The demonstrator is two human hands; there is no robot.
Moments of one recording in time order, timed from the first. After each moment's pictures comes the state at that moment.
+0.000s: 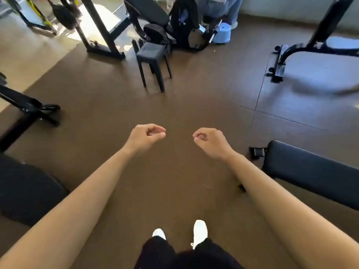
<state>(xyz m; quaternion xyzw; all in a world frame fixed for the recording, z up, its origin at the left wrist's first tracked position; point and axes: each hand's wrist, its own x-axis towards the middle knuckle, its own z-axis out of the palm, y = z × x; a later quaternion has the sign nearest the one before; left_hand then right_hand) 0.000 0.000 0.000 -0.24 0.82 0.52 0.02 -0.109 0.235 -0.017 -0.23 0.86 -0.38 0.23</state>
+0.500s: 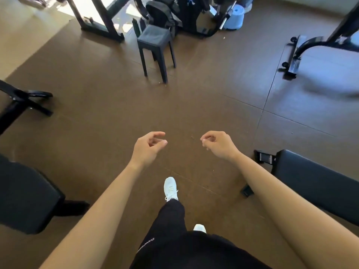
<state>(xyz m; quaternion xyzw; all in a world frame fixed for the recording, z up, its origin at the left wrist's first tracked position) -0.068 -0.062 -0.065 -0.33 0.74 0.58 -0.01 -0.219 0.160 -0.071 -0.16 0.87 -0.35 0.32</state>
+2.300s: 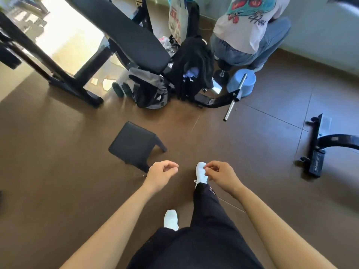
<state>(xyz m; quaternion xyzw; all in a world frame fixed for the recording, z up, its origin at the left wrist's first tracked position) -1.026 -0.474 -0.132 -0.33 0.77 0.54 0.13 -1.147 -0.258 -0.110 -0.09 0.85 -0.35 0.39</state>
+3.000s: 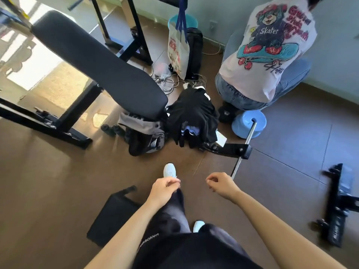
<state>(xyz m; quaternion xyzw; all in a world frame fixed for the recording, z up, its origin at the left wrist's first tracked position) -1.432 -0.657 -0.182 -0.39 0.70 0.58 0.17 -1.583 -0.453 -0.176 -0.12 0.85 -0.25 0.45</state>
